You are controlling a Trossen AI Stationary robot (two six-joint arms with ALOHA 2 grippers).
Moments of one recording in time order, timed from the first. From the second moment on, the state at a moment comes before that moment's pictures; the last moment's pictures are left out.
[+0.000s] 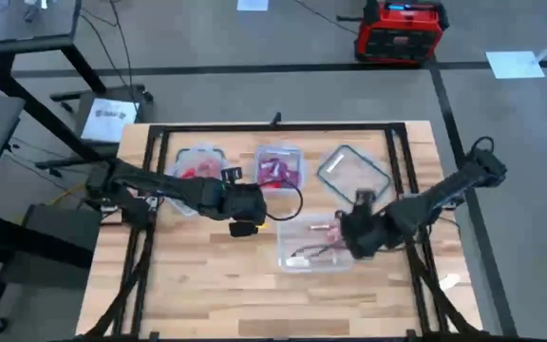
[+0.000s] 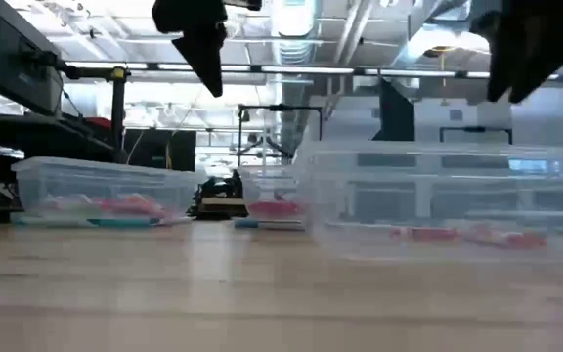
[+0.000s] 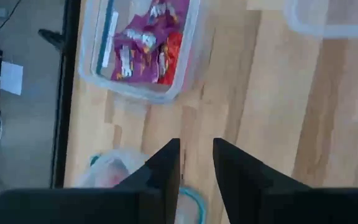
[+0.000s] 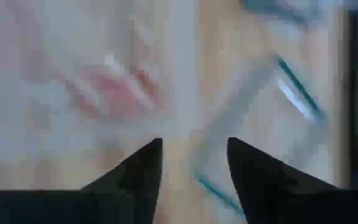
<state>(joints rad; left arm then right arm) -0.18 1.67 1.52 -1.10 -0.56 -0.19 0.44 1.35 1.11 -1.39 0.47 0.46</state>
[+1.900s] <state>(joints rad) -0.25 1.18 1.03 -0.96 -0.56 -0.33 -0.17 1.33 0.81 -0.98 -0.02 0.19</state>
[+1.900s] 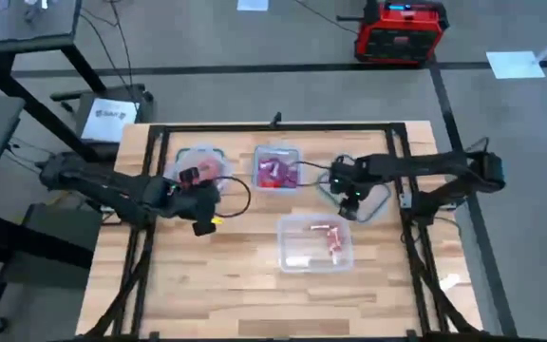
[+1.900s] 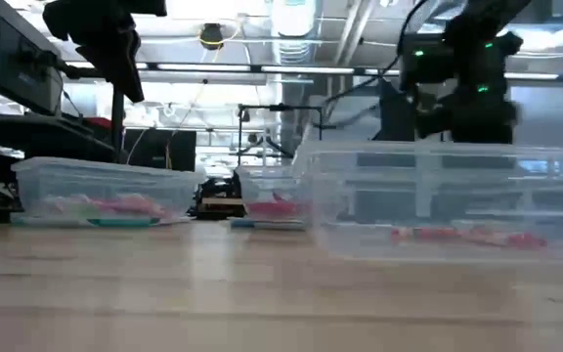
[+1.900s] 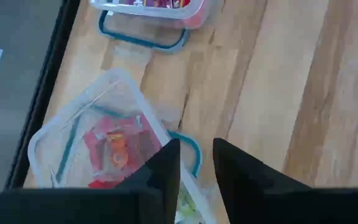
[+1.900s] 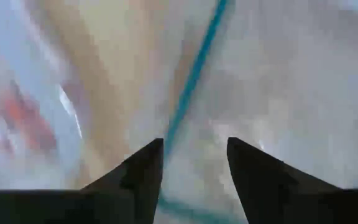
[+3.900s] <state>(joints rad) -0.31 1.18 1.03 -0.93 -0.55 -0.34 0.27 1.55 0.84 -1.02 0.15 0.18</state>
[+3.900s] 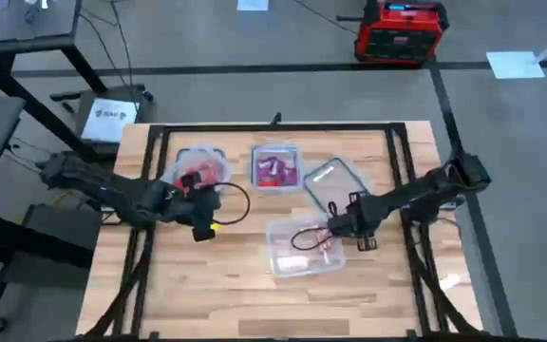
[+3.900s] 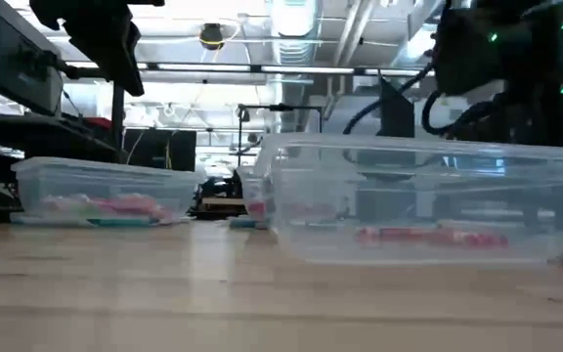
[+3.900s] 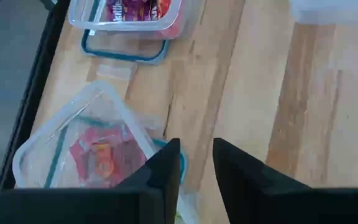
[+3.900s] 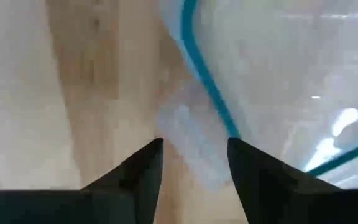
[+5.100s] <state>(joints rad) -0.31 1.18 1.03 -0.92 -0.55 -0.33 0.33 1.69 0.76 -0.95 0.51 0.47</state>
